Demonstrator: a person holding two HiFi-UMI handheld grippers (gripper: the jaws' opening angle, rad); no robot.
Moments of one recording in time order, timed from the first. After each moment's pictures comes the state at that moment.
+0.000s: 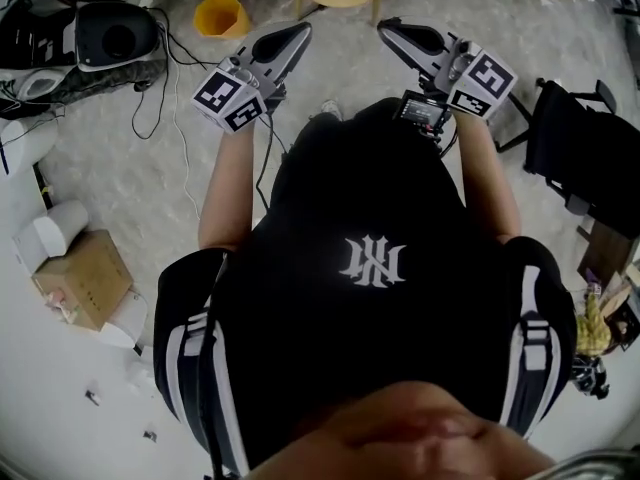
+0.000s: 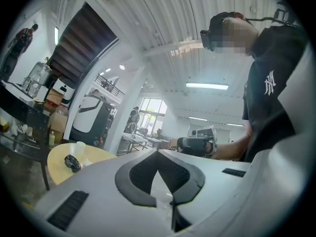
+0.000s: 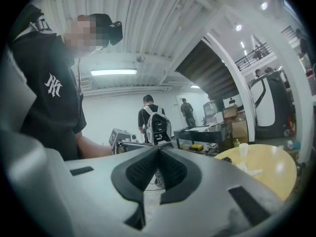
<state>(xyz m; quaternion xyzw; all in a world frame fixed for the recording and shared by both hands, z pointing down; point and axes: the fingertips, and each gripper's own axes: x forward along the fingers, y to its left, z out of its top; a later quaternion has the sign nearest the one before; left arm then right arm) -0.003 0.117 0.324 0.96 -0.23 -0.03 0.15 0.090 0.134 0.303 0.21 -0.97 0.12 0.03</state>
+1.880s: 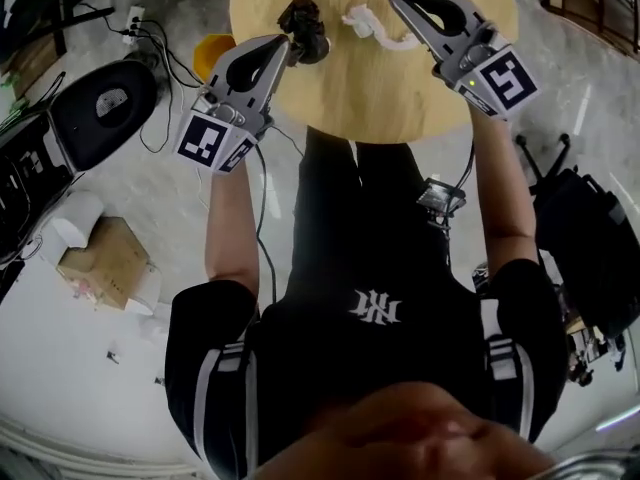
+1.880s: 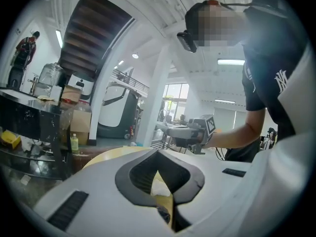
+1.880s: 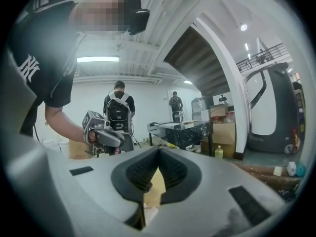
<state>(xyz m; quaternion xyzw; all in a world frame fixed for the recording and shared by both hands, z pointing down) 0.009 -0.301 0.453 0.93 -0.34 0.07 0.15 0.128 -0.358 0.442 0.23 -0.97 0.08 0.06</state>
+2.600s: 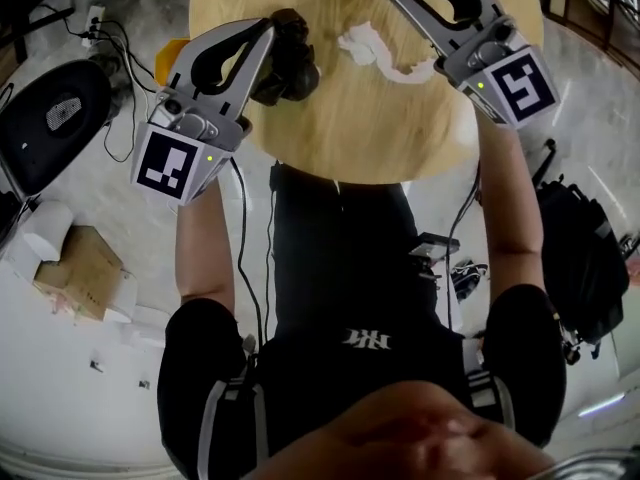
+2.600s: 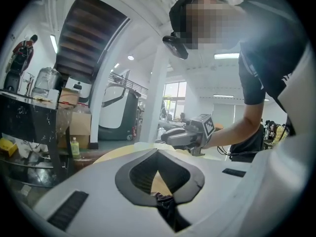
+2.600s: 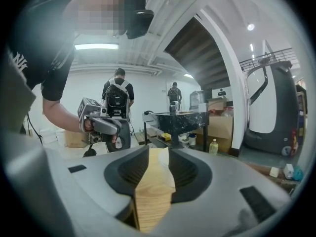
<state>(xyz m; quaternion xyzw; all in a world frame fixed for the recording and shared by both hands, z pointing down) 0.010 -0.360 0.509 0.93 -0.33 0.08 0.11 0.117 -0.418 0.531 0.24 -0.96 0.07 0.12</state>
